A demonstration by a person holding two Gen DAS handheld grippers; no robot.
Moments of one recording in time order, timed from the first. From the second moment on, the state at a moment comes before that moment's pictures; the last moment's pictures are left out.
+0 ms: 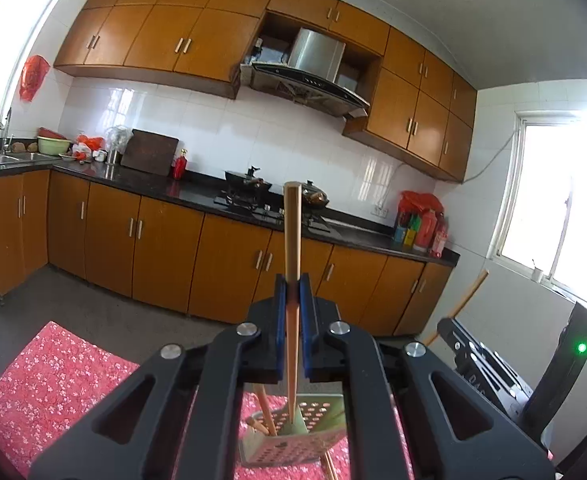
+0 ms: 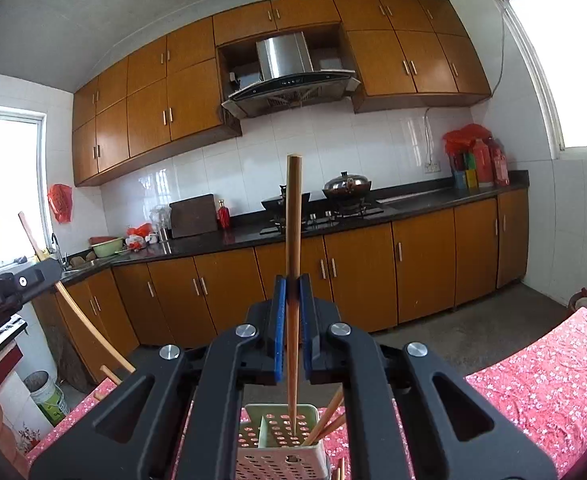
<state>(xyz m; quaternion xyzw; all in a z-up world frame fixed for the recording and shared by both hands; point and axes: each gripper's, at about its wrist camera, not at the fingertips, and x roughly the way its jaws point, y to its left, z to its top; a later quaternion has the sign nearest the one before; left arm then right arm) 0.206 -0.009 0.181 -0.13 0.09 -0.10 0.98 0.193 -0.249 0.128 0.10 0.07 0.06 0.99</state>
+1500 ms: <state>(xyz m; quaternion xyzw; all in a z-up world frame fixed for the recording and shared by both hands) 0.154 0.048 -0.065 -0.08 0.40 -0.03 0.91 0.141 -0.249 -0.096 0.10 0.43 0.10 0.89</state>
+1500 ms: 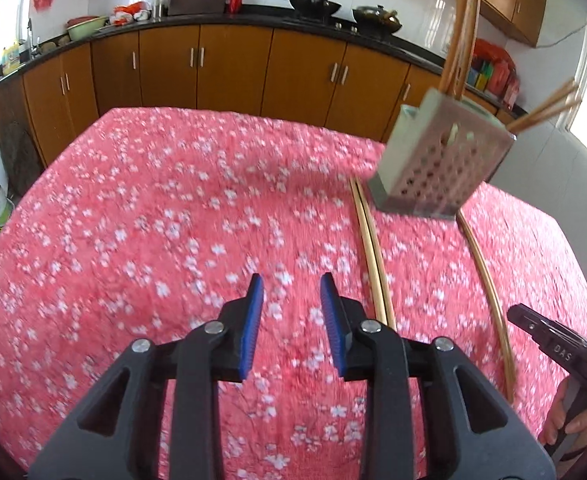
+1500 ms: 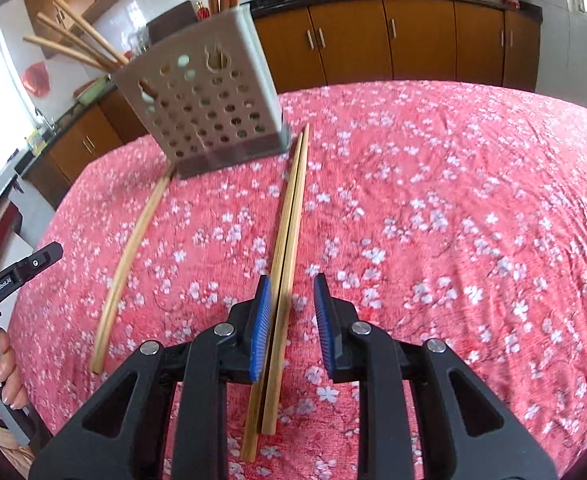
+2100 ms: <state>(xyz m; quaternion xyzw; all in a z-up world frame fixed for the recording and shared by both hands) 0.153 0.006 -0.083 -0.05 0.43 -0.10 0.90 0.152 -0.256 -0.101 0.05 0.43 0.03 0.90</state>
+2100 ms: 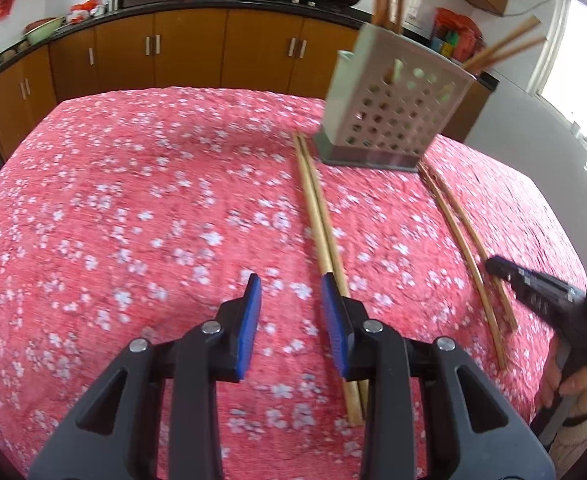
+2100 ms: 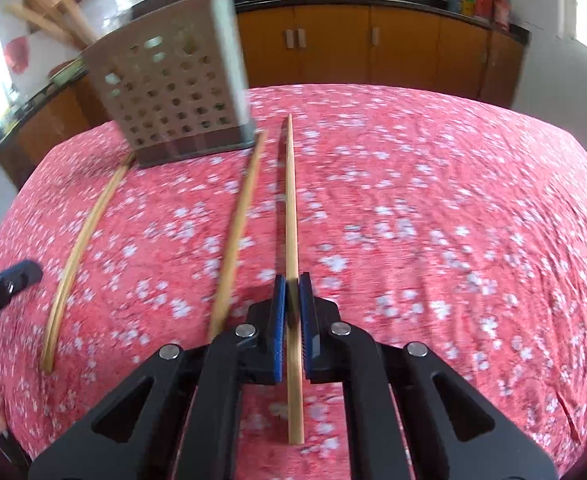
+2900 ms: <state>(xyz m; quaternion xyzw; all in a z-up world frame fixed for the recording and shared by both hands) 0.178 -0.005 -0.096 0.01 0.44 -0.04 0.90 0.153 -0.266 -0.104 0.06 0.43 0.02 0.90</state>
